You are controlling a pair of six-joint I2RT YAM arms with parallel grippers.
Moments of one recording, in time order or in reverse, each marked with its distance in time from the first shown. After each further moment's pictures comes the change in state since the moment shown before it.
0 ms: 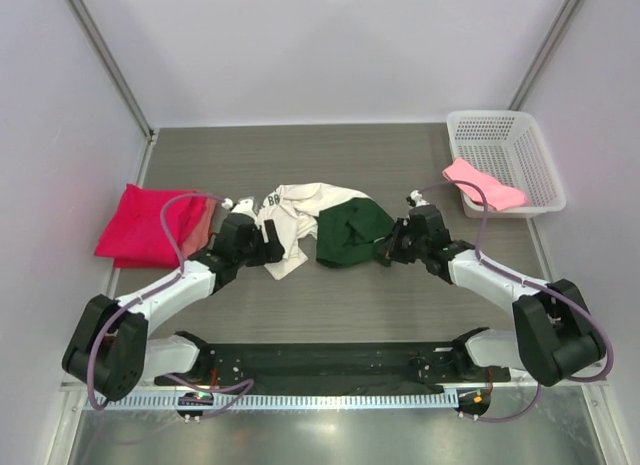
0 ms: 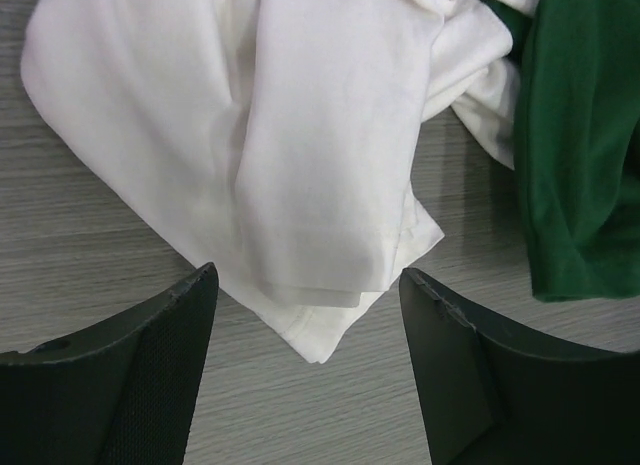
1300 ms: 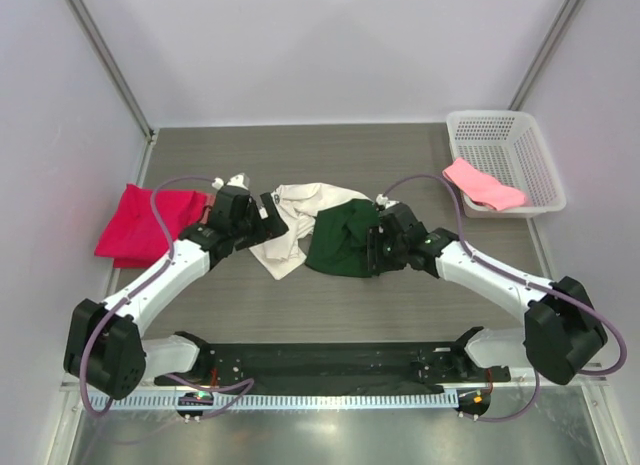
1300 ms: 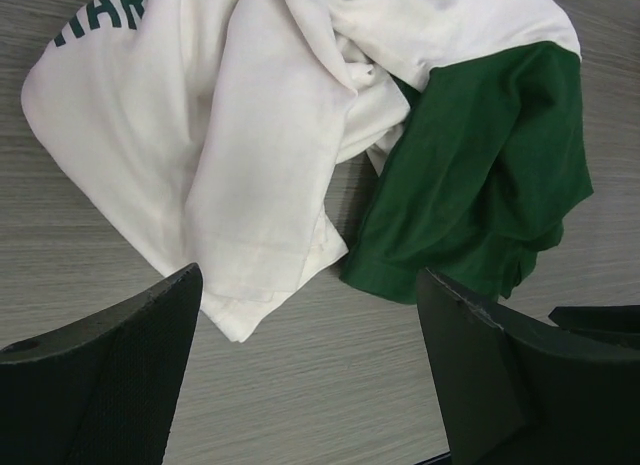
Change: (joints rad) left arm 0.037 0.019 0.286 -0.296 0.052 -0.147; right arm 0.203 -0.002 0.209 -0.396 0.123 -0.143
